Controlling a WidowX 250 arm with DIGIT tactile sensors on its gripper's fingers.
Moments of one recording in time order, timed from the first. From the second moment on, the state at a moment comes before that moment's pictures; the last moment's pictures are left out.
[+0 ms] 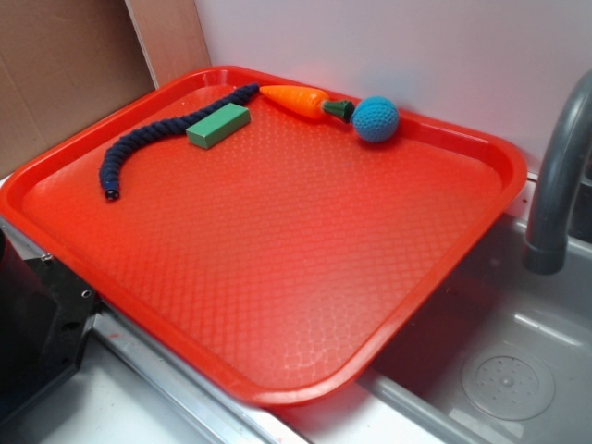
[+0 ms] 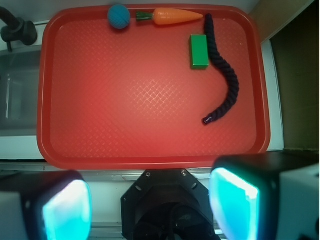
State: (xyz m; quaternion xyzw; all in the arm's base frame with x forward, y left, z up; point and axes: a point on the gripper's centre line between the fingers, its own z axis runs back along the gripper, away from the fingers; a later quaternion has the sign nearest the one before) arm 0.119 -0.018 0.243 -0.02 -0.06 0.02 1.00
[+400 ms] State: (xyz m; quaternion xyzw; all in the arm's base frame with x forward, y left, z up) arm 0.119 -0.019 0.238 -0.02 -0.06 0.01 1.00
